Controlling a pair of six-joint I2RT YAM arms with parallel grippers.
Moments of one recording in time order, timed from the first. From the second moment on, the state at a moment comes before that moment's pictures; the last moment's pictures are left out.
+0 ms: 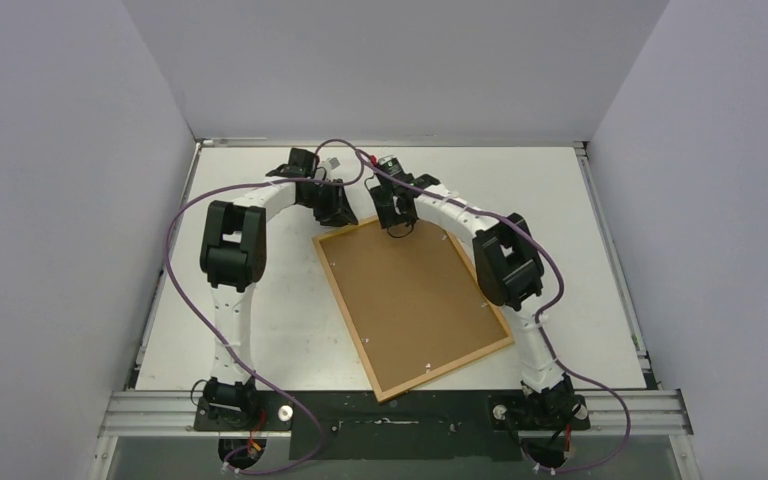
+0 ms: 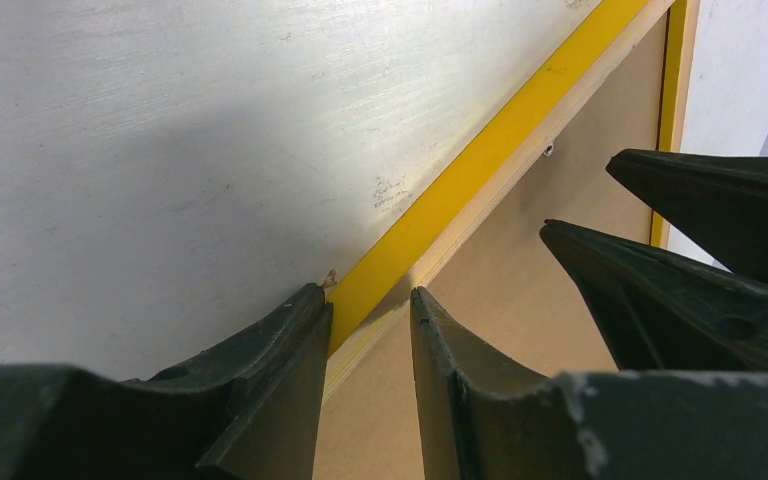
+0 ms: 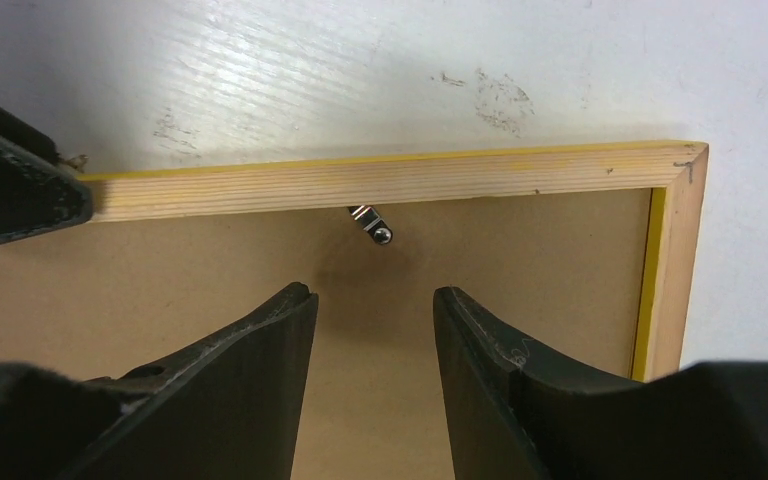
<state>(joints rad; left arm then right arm) -0.21 2.29 1.72 -0.49 0.60 -0.38 0.61 2.26 1.88 -0.59 0.17 0.18</state>
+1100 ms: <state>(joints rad) -0.20 2.29 1.72 -0.49 0.62 -0.41 0.63 2.32 1.89 -0.49 0.33 0.19</state>
